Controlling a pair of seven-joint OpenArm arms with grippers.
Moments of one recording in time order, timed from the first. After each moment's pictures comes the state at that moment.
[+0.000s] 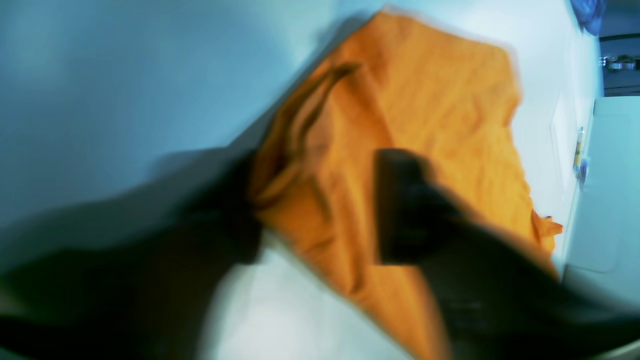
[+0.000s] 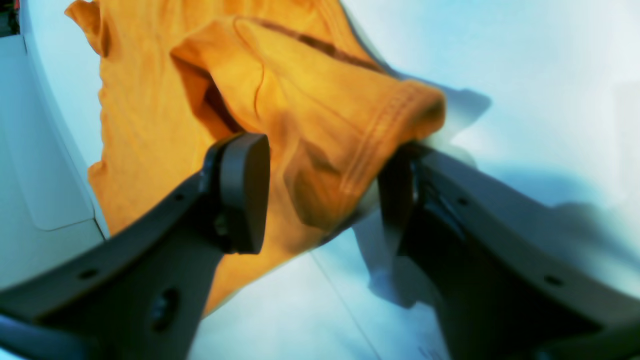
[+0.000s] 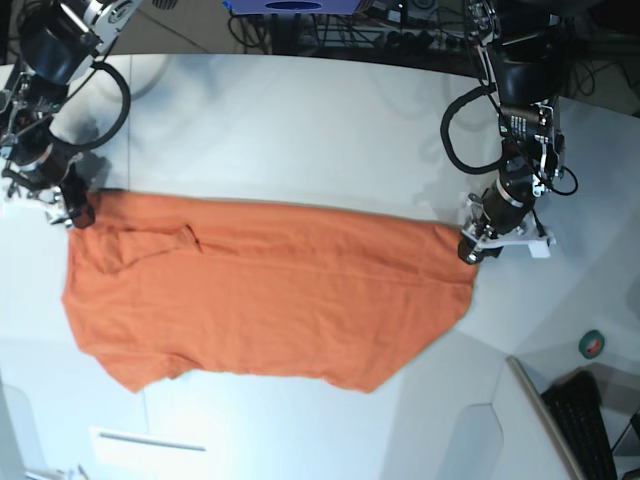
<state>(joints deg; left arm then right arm) -5.7 -10.6 -20.7 50.5 -47.4 -9.9 26.0 2.9 3.5 47.6 57.7 36.6 12.4 -45.8</state>
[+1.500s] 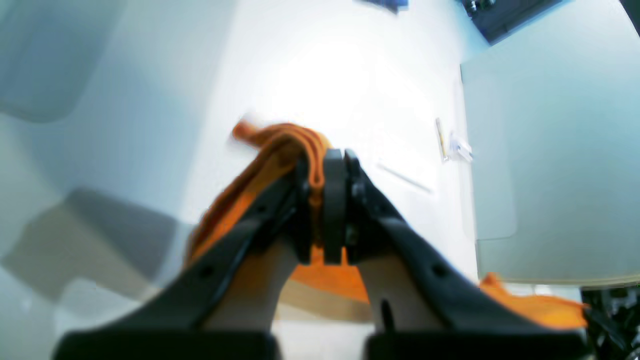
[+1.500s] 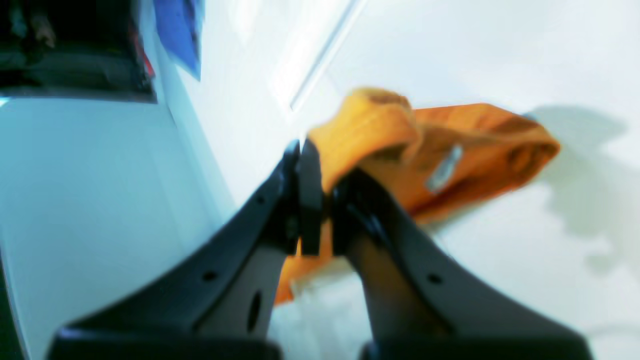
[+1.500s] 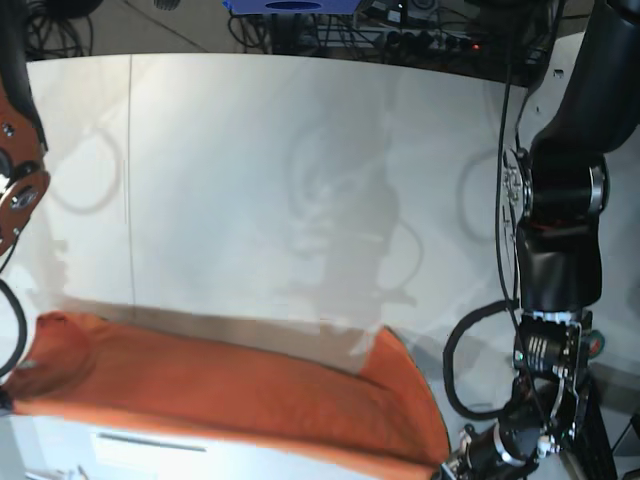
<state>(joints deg) -45.1 -11.9 -0.9 51.9 -46.1 -1.2 39.8 41.5 18.7 39.6 54.5 33.2 -8.7 -61.6</state>
